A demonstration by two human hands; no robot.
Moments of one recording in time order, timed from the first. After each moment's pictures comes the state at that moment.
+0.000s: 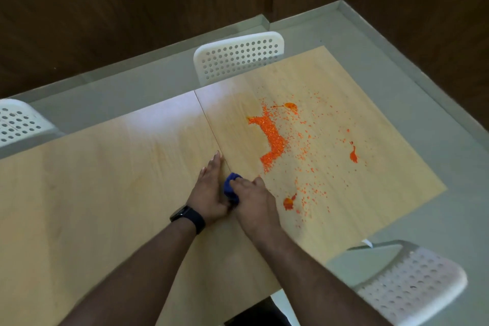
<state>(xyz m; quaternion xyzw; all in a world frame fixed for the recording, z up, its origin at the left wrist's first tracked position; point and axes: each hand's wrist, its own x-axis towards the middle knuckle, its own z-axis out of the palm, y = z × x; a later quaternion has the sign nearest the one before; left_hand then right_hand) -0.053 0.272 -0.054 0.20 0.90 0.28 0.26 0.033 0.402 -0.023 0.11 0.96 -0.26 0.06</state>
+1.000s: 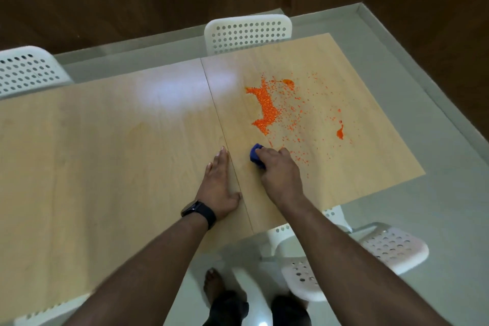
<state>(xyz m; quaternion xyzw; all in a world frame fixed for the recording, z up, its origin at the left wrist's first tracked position) 0.087 0.298 -0.059 0.13 0.92 0.30 0.21 0.111 0.484 -0.026 0.09 0.97 -0.22 0.02</state>
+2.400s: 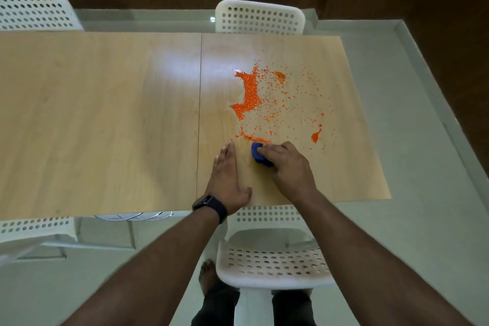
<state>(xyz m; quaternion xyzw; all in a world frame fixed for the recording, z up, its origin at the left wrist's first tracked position) 0.162 0.447 -0.061 0.02 0.93 0.34 0.15 0.140 0.635 -0.025 -0.12 0.98 -0.17 0.03</state>
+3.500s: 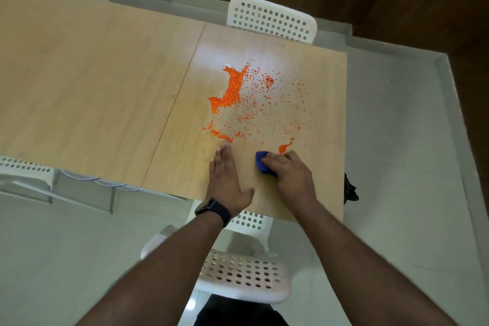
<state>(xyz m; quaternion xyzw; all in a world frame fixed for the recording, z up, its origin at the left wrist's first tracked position) 0.171 0.605 -0.065 -0.13 0.94 0.31 0.09 0.111 0.784 -0.048 -0.22 0.96 -0.17 0.02</state>
